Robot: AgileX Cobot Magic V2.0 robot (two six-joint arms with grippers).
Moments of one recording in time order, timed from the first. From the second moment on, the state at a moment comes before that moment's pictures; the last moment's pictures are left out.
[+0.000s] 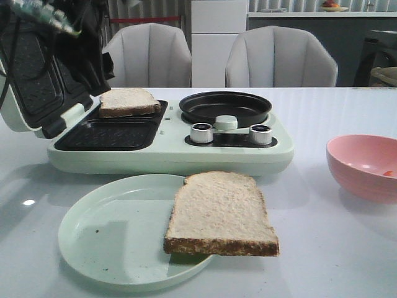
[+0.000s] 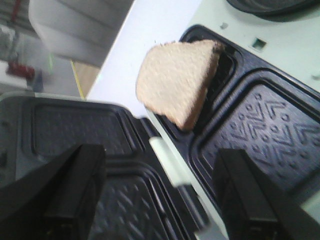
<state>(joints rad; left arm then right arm) -0.74 1.56 -1.05 1.27 0.70 -0.66 -0.01 0.75 -0.58 0.01 0.68 0.05</state>
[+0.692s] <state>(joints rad) -0.93 0.74 -0.83 0.30 0.77 -0.37 -0.01 0.75 -0.58 0.01 0.68 0.05</state>
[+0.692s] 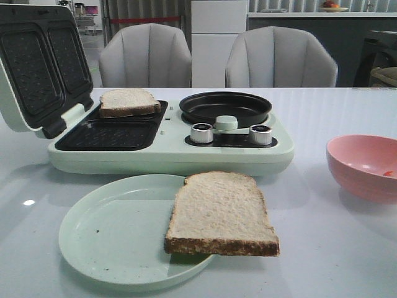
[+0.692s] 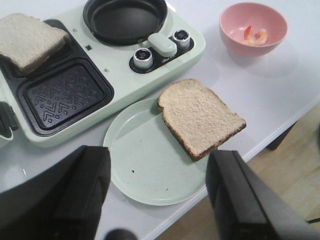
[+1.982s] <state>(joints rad) -0.93 0.61 -0.70 0.29 0.74 -0.37 0.25 1.66 -0.68 1.19 0.57 -0.71</state>
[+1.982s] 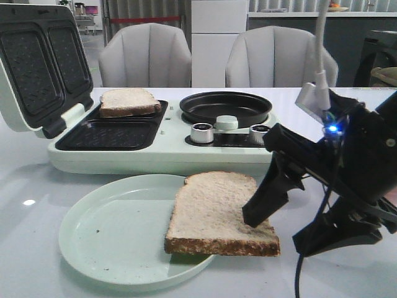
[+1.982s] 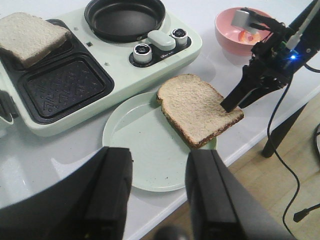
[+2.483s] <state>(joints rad) -0.93 0.61 -0.70 0.29 0.74 -0.37 0.25 1.77 -0.77 1.28 0.64 -0.82</state>
